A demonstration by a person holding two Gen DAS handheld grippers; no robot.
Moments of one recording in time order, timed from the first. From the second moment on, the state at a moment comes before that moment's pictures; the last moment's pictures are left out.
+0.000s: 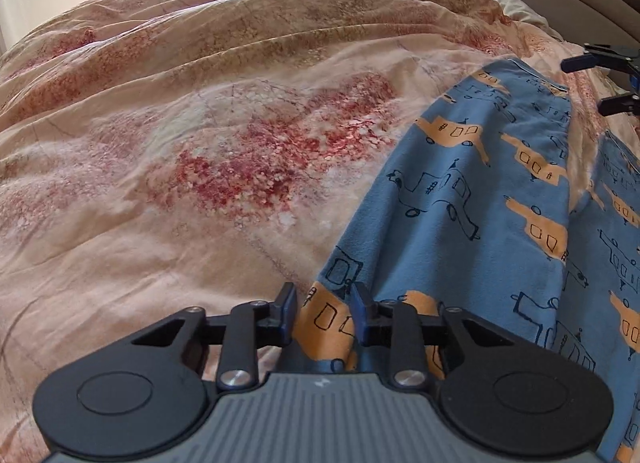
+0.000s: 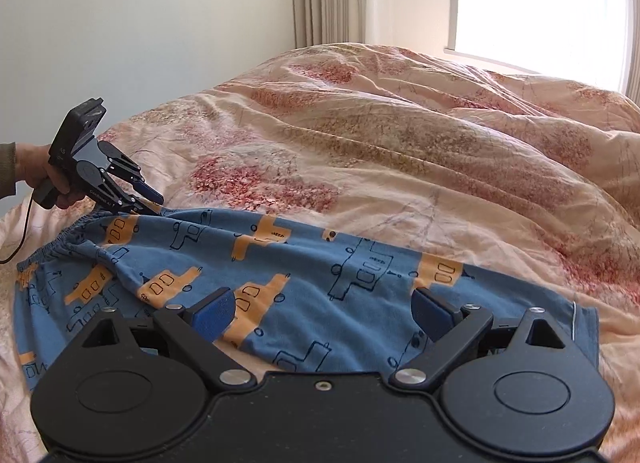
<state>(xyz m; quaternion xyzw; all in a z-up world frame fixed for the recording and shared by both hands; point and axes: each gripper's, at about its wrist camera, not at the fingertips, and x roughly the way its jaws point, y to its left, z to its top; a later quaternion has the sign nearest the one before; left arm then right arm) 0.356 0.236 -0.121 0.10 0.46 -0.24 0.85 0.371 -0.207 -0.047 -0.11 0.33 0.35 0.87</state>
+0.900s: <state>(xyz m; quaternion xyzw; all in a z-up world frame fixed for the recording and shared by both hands) 0.239 0.201 -0.073 0.18 0.29 -0.22 0.91 0.441 -0.082 -0.068 -0.43 0.31 0.46 0.71</state>
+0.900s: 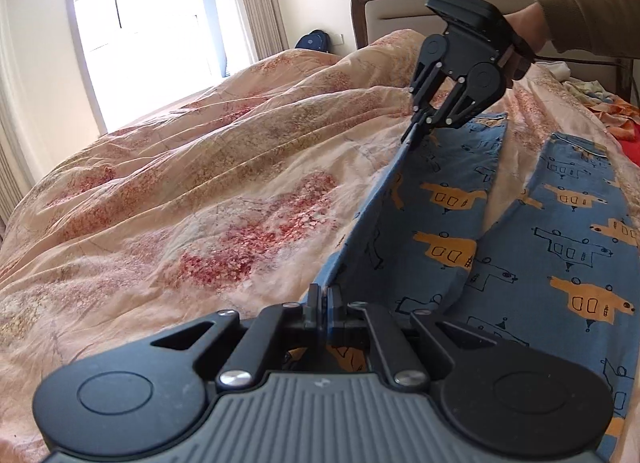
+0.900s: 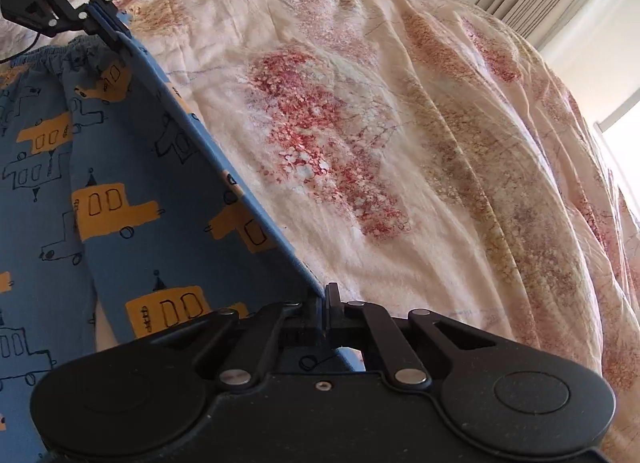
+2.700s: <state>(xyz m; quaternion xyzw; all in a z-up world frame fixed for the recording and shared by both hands) 0.035 0.130 -0.096 0.35 0.29 -0.21 0.86 0.159 -0.160 -0.072 -0.38 0.26 0.44 0.78</state>
